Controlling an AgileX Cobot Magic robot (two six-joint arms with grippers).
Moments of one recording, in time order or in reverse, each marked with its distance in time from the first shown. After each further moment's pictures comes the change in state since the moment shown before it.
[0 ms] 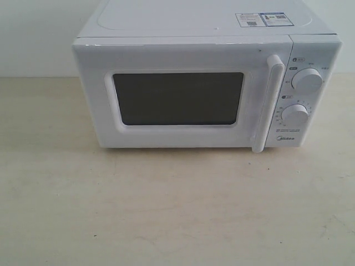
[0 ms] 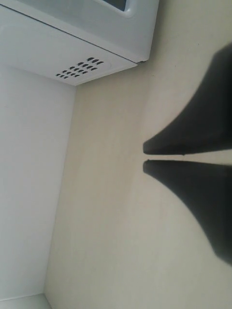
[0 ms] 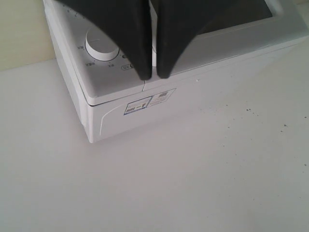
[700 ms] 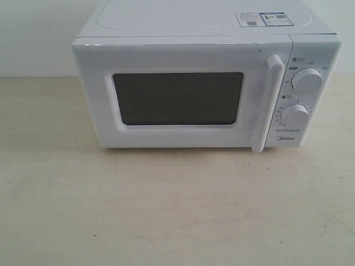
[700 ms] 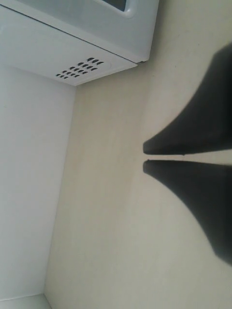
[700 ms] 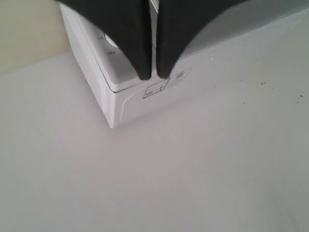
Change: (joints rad) left arm 0.000 0.000 0.000 0.000 0.000 0.000; right arm -0.185 -0.095 0.000 0.002 0.103 0.061
